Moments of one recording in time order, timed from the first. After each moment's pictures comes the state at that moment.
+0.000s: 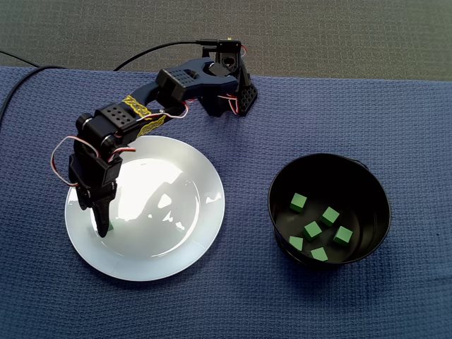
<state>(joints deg) 41.2 33.4 10.7 85.9 -65.5</state>
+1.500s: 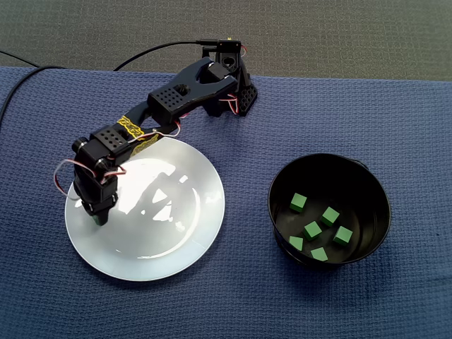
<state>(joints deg) 43.2 17.1 -2.7 92.3 -62.8</state>
